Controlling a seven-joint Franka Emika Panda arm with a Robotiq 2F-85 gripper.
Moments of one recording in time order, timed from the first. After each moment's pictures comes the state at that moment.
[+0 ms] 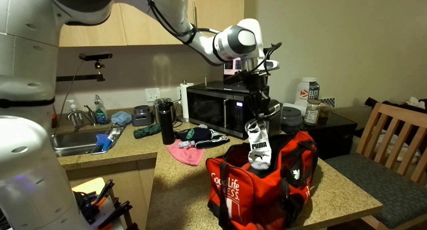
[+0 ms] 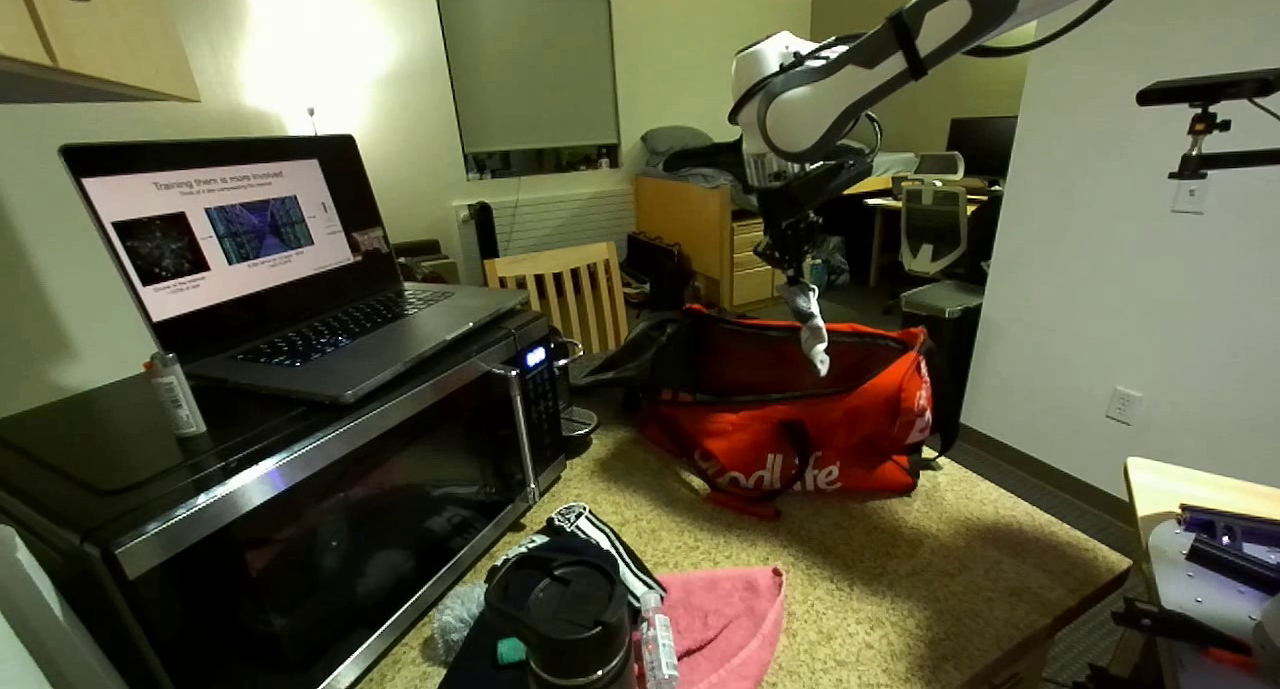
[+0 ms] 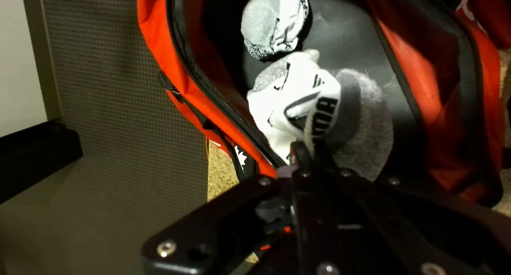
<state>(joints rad) -0.03 0.32 -0.17 -1.73 -0.26 1.99 0.36</state>
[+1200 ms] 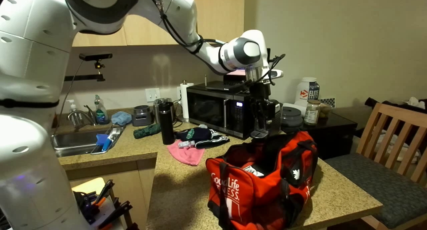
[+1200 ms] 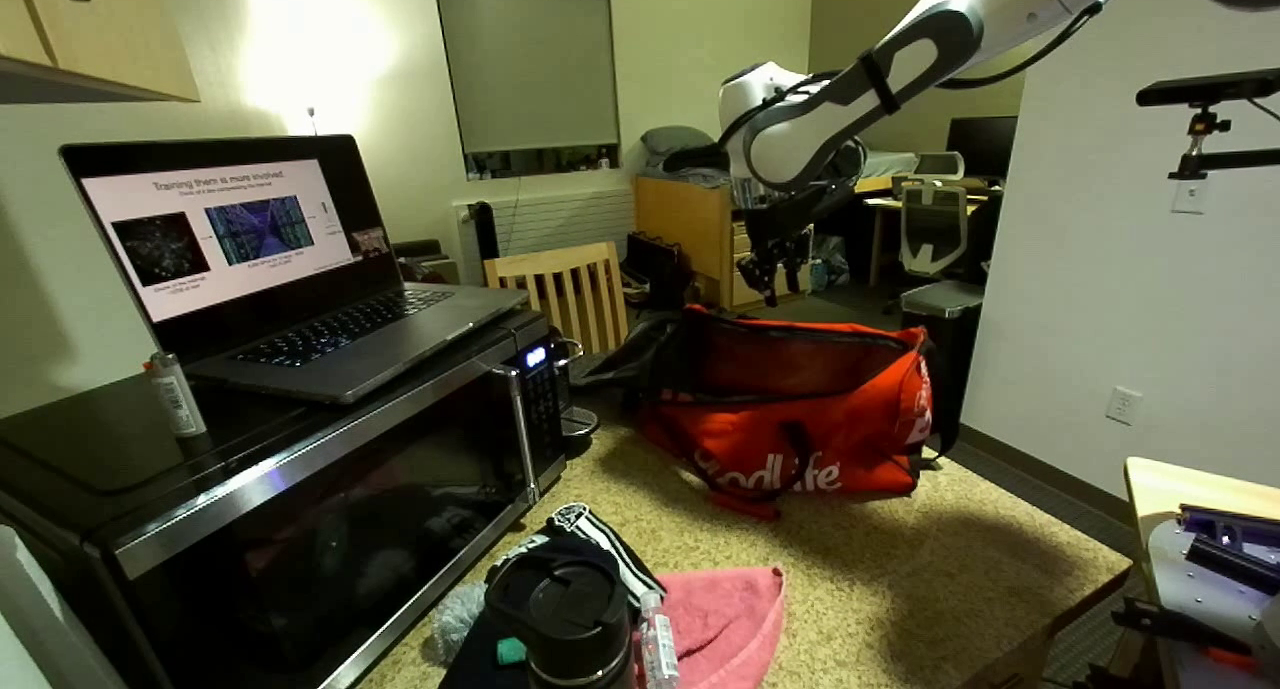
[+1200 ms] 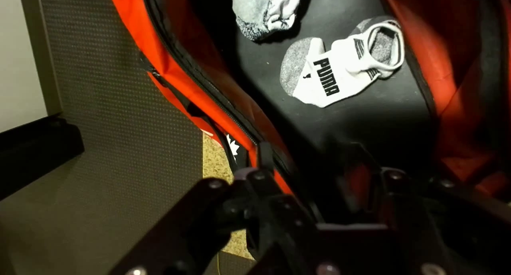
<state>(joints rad) -0.02 0.41 -0.19 -1.68 -0.26 2.04 0.39</state>
